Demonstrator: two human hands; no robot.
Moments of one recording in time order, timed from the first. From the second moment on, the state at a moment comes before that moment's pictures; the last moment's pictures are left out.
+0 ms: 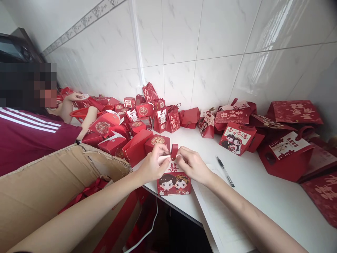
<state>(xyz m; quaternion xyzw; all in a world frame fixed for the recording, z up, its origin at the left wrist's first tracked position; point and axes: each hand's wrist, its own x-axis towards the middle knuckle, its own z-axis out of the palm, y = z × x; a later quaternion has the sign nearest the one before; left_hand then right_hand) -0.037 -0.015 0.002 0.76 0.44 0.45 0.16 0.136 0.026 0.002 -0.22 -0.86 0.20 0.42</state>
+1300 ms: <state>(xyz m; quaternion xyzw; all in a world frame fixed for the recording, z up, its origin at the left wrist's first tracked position) -0.067 -0.024 0.064 0.65 0.55 0.46 0.26 0.185 0.051 0.024 -0.33 -0.81 0.20 0.44</state>
